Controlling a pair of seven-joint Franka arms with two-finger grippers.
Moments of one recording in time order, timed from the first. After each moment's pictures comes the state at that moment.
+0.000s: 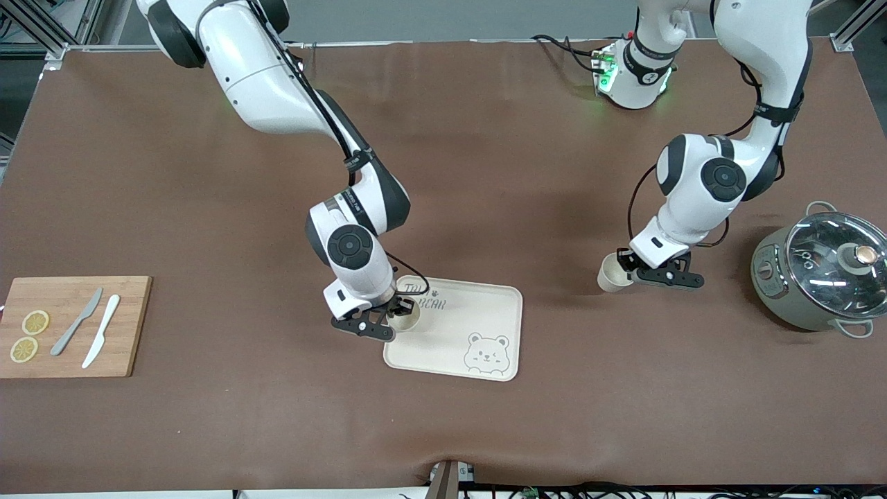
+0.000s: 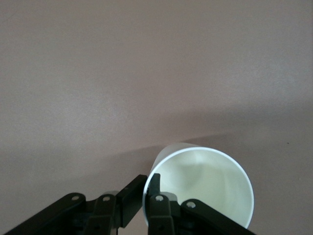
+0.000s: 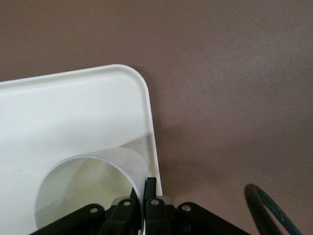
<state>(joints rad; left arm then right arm) -0.22 0.29 0.02 -2.22 -0.04 2.65 0.00 0.61 0.85 -0.08 -1.32 0.06 2.26 0.77</state>
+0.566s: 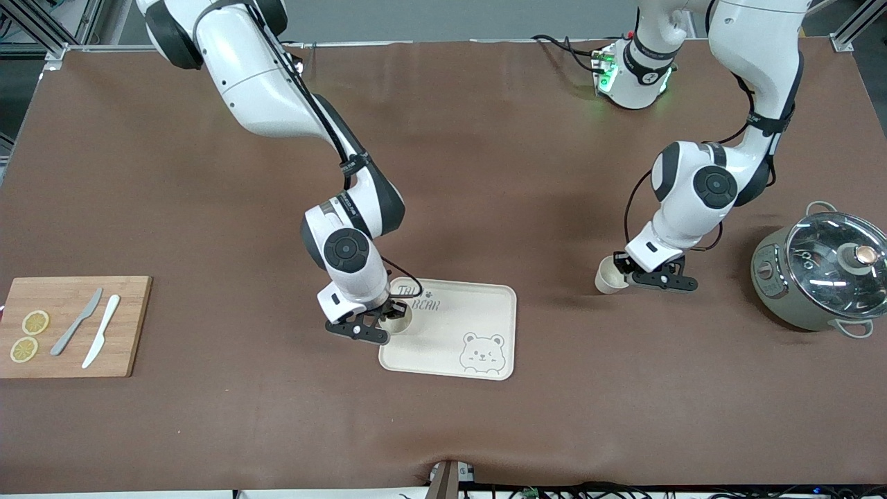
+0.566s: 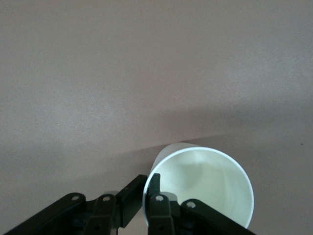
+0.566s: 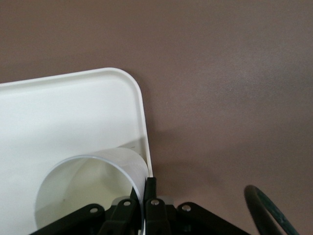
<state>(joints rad) -0.22 0.33 0.02 -2.22 -0.04 2.69 0.00 0.59 0.85 -0.08 -1.32 0.02 2.26 0.75</state>
